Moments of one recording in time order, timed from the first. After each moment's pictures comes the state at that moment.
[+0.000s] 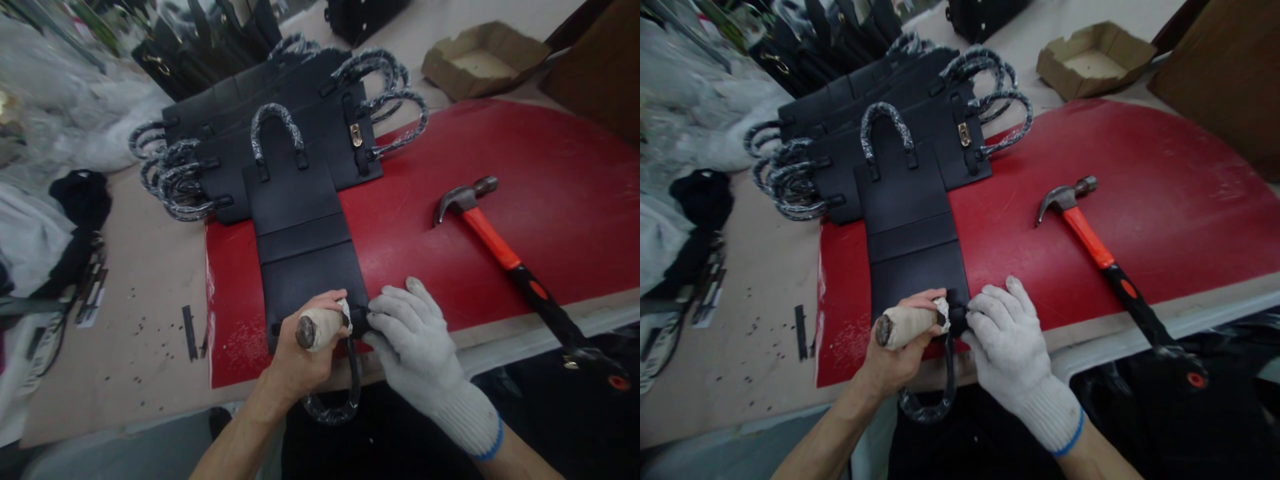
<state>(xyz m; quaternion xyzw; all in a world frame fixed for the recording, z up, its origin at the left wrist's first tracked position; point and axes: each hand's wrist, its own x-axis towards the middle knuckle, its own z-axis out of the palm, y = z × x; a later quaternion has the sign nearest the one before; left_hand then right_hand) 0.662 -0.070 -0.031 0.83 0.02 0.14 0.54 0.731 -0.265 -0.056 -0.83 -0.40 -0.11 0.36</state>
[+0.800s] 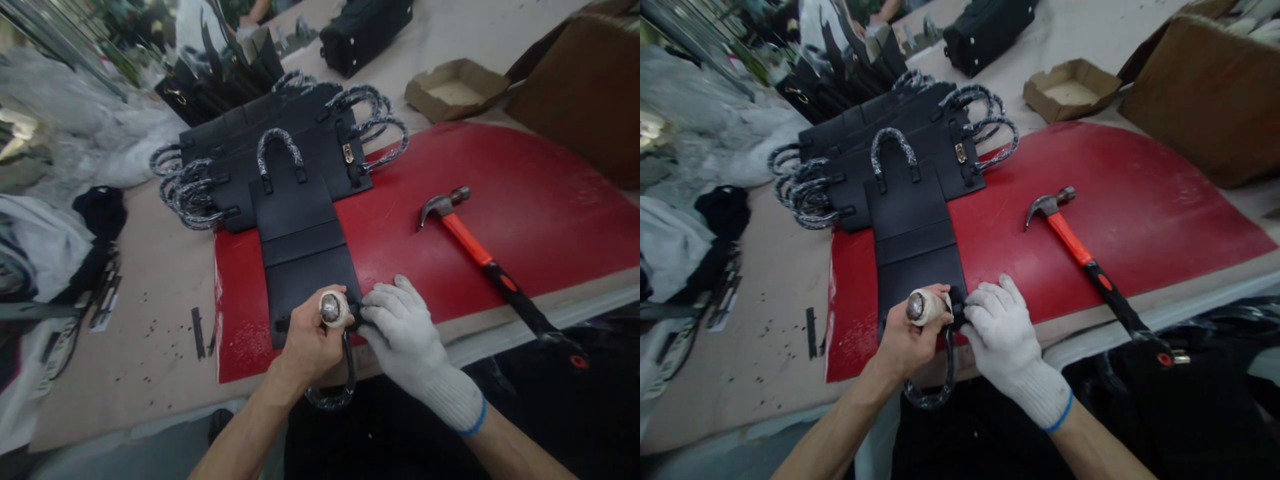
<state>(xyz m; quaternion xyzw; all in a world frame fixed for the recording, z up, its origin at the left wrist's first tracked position) 0.669 -0.084 -0.031 0.87 0.03 0.15 0.47 0.731 -0.266 -0.052 -0.83 -0.40 -0.09 0.37</state>
